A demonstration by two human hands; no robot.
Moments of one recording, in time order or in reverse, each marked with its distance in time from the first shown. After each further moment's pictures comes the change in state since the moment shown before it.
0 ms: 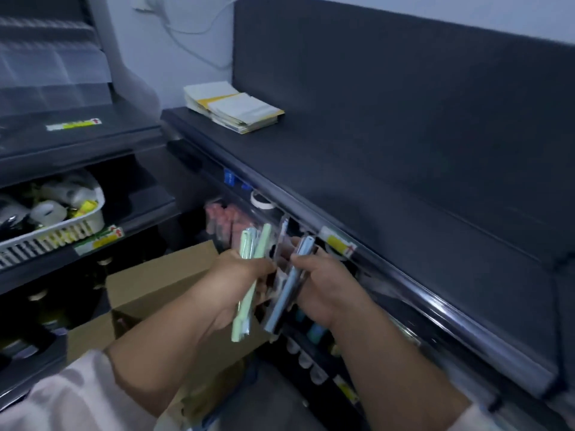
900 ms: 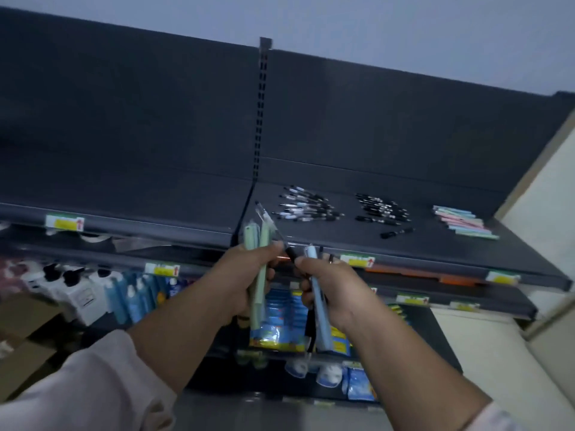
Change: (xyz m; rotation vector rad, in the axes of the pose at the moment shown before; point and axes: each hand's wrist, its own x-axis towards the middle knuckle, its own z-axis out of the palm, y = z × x) left_hand -0.271 -0.099 0.360 0.117 -0.614 -0.083; right_hand -0.426 -0.012 -0.271 -0.003 0.737 -0.337
